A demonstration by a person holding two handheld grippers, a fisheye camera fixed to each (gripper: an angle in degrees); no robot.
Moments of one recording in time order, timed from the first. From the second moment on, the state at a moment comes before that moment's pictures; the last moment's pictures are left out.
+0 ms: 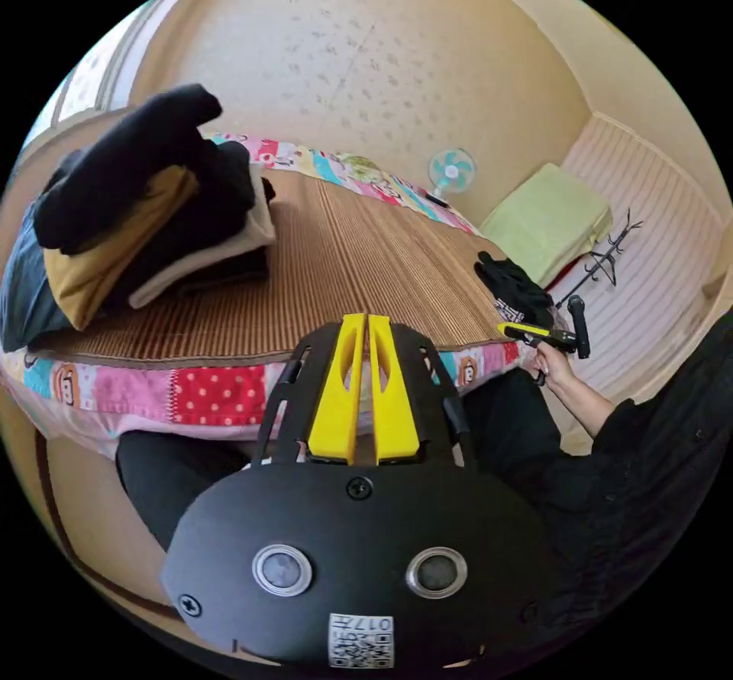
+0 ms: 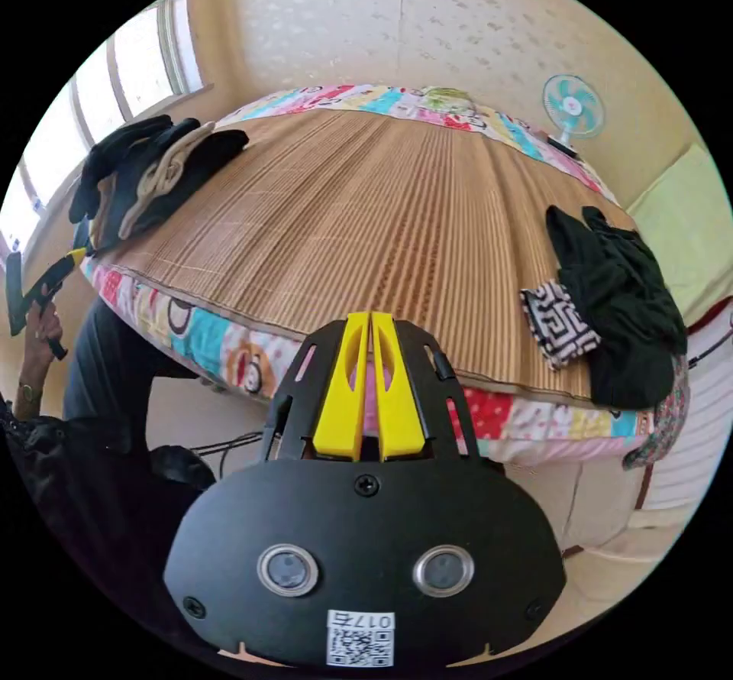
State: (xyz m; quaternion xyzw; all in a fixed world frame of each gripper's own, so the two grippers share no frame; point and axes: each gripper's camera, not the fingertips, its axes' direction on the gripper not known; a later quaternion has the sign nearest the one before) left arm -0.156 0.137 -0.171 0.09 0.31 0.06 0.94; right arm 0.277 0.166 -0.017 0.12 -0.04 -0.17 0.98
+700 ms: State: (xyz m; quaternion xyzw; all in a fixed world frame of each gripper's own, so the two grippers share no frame) left arm -0.195 -0.009 -0.090 0.09 0.63 -0.09 0.76; right arm 0.160 0.082 -0.027 0.10 -0.45 -0.17 0.87
